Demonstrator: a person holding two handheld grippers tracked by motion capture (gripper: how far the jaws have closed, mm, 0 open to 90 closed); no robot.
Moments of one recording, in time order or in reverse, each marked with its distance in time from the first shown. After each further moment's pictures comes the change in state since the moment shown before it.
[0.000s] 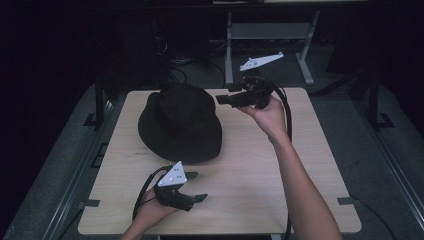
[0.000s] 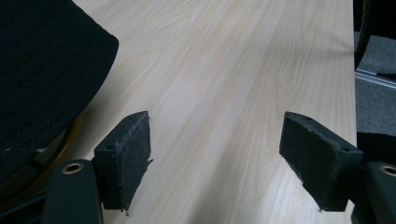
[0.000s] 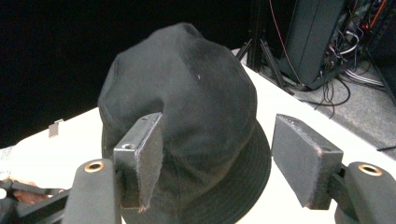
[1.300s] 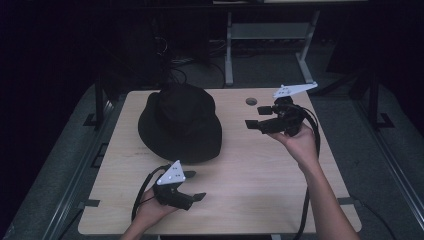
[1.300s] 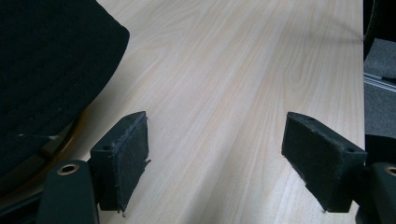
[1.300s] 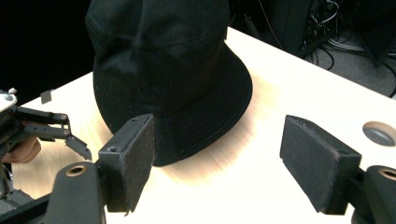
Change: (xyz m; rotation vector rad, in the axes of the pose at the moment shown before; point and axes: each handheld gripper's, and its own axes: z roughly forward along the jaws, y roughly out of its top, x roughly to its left) left arm 0.003 -0.003 0.000 0.015 0.016 -0.023; right arm -0.005 -0.079 -0.054 0.040 -0.057 0.075
